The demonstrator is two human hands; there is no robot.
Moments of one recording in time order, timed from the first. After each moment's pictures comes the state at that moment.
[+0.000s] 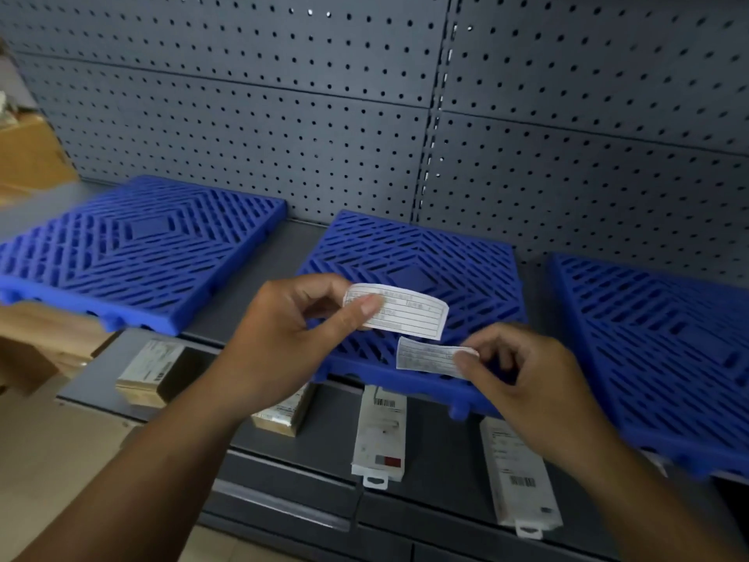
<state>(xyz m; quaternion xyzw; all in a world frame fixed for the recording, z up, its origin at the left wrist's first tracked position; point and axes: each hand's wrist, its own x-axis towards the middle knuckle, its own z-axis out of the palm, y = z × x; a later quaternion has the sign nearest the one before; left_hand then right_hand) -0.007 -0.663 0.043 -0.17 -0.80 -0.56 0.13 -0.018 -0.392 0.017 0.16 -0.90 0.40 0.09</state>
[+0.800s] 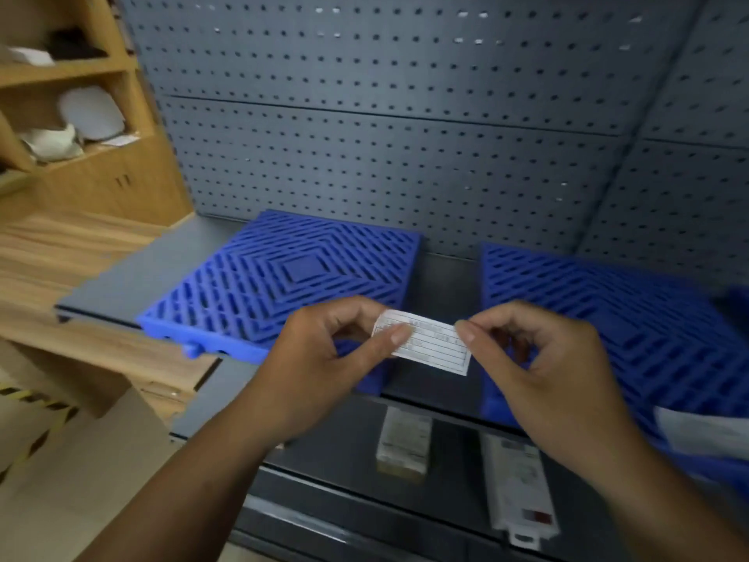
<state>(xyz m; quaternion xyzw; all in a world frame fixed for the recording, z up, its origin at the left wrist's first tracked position) -0.026 -0.879 0.035 -0.17 -0.79 -0.57 0.12 -0.038 -0.646 0.045 0.22 -0.84 0.48 0.15</state>
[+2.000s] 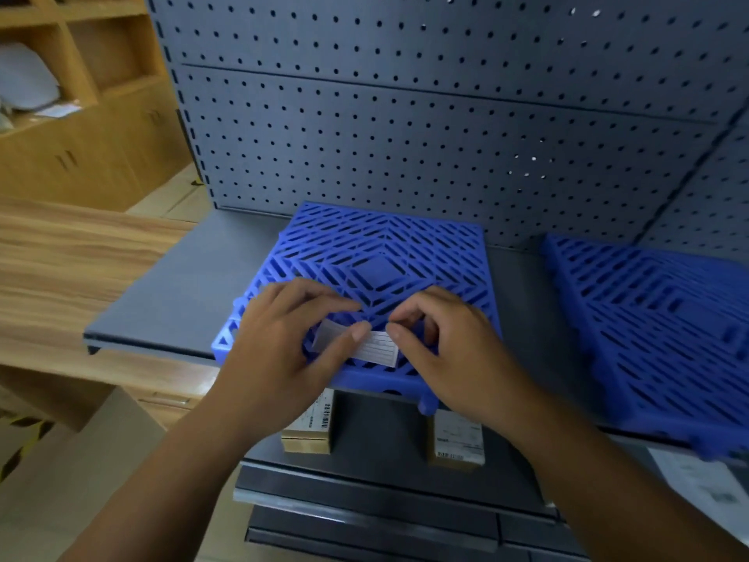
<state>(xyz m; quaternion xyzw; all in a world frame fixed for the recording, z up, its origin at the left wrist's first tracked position) -0.061 -1.043 0.007 -0.16 -0.92 -0.30 0.19 -0.080 -0.822 0.020 0.22 -0.92 0.33 0.07</state>
